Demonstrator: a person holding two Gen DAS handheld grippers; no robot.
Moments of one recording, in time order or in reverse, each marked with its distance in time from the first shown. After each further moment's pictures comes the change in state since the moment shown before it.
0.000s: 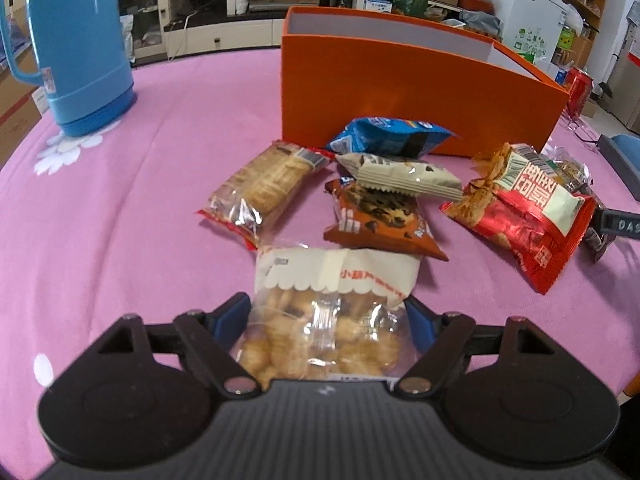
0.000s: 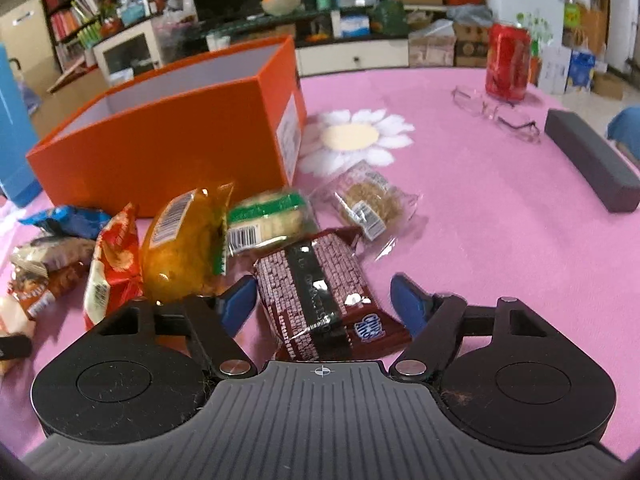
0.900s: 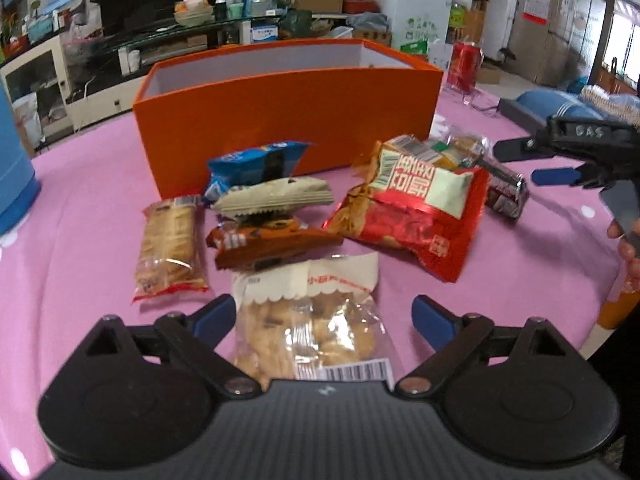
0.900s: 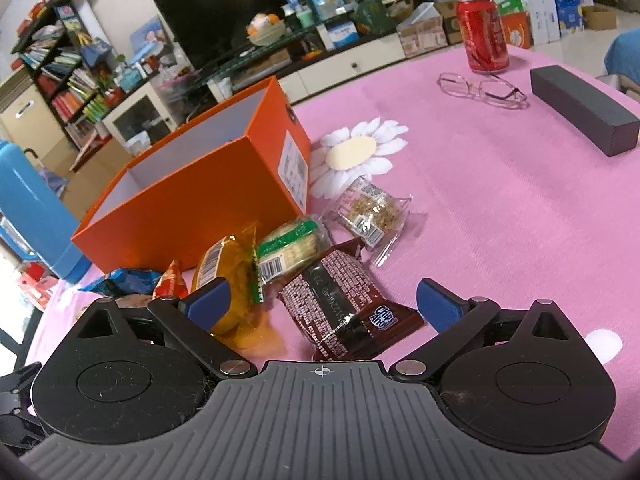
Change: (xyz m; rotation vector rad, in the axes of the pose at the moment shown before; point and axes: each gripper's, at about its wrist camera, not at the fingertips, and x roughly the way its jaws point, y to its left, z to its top) left arm 0.001 -0.047 0.002 0.268 -0.076 -0.186; right arm -0.028 -0.031 0.001 0.266 -0.038 0.162
